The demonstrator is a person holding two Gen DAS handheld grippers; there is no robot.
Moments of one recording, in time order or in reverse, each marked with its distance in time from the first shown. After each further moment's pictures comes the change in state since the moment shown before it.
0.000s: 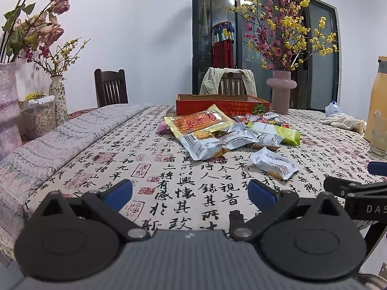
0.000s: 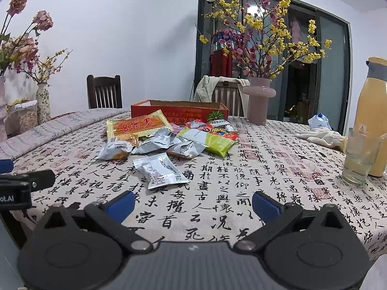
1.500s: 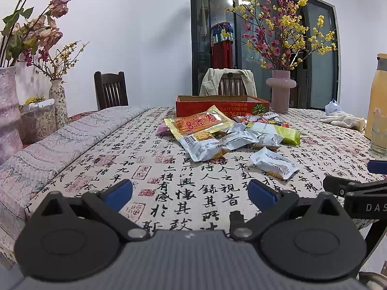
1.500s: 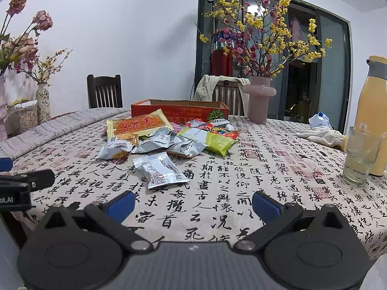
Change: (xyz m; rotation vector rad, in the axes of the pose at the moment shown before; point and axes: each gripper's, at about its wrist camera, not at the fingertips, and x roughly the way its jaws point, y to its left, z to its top) left arm -0.002 -0.001 0.002 0.015 -0.002 0.003; right arm 0.002 -0.001 0.000 0.002 0.003 0.005
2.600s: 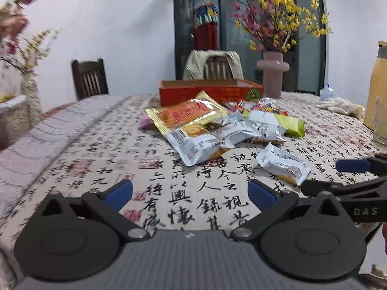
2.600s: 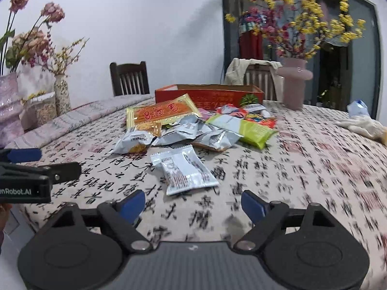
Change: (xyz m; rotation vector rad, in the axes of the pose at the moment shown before) left arm 0.076 0.009 0.021 0.045 0.104 -0.096; right arm 0.066 0.001 0.015 -0.012 0.090 0.172
